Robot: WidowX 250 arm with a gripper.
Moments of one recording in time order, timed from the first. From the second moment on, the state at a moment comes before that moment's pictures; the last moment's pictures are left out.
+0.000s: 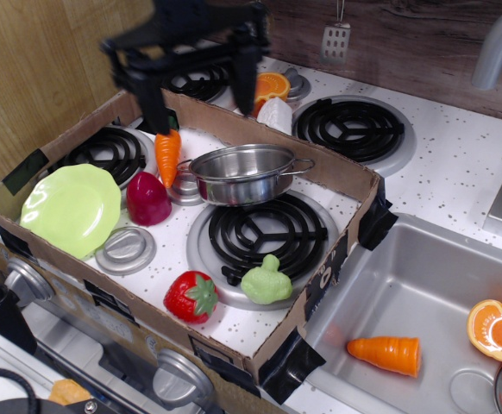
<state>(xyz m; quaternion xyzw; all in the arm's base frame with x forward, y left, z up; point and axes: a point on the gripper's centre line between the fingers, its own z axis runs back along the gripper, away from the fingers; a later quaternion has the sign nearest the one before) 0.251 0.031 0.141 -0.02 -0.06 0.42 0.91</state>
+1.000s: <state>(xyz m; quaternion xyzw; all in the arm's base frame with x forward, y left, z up) 0.234 -0.006 0.084 0.01 -0.03 0.71 0.71</state>
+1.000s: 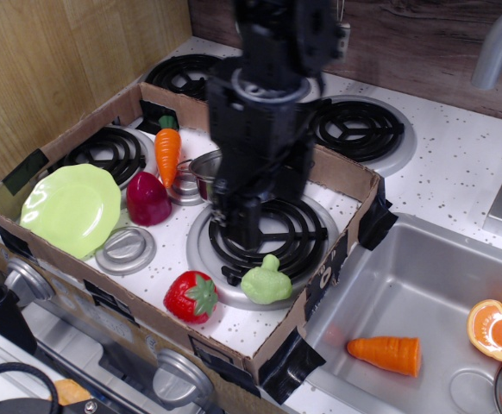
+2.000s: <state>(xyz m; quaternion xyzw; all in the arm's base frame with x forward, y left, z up) 0.207 -0.007 0.040 -0.03 -0.04 0.75 0.66</state>
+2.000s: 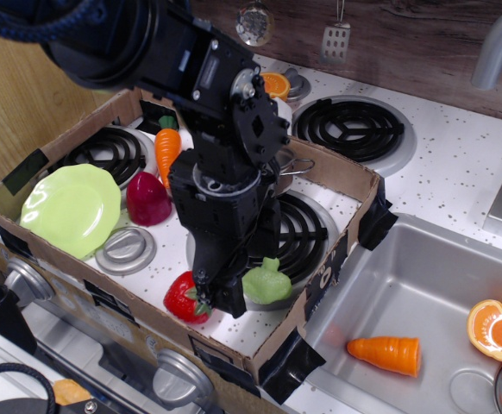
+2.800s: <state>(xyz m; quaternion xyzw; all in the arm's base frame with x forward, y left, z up) 0.234 -0.006 0.030 -0.03 -0.05 0.74 0.67</state>
